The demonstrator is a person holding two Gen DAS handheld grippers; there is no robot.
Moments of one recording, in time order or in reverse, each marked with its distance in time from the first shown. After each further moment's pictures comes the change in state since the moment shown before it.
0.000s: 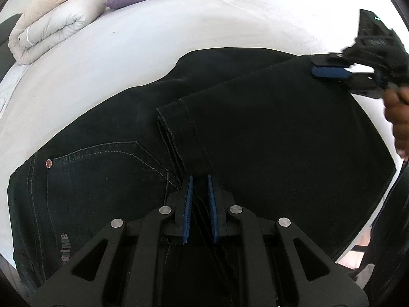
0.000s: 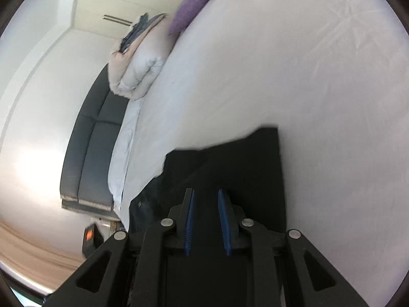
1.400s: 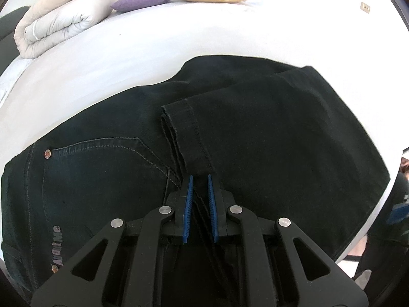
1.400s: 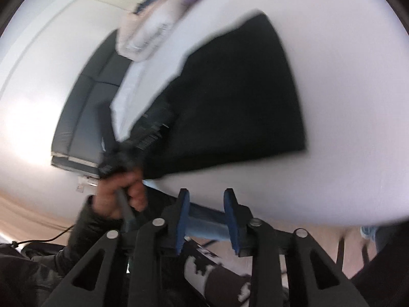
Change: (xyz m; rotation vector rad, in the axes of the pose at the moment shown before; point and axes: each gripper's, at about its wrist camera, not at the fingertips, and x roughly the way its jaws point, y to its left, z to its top) left arm -0.009 0.013 -0.024 -0.070 -0.076 -0.051; right arm -0.052 0.053 -0.184 -0.173 0.063 -0.019
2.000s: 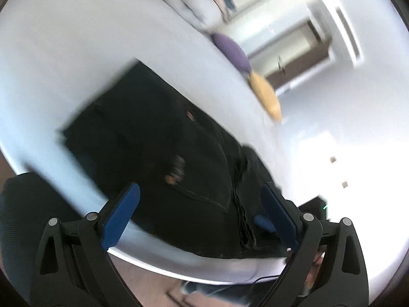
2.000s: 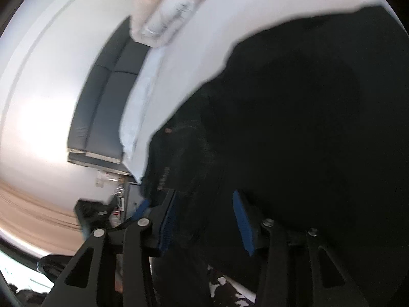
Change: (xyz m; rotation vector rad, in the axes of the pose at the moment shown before) left arm -0.137 0.189 -0.148 -0.876 -0.341 -0.316; right arm 0.149 0.019 0.089 0.032 0.167 0.111
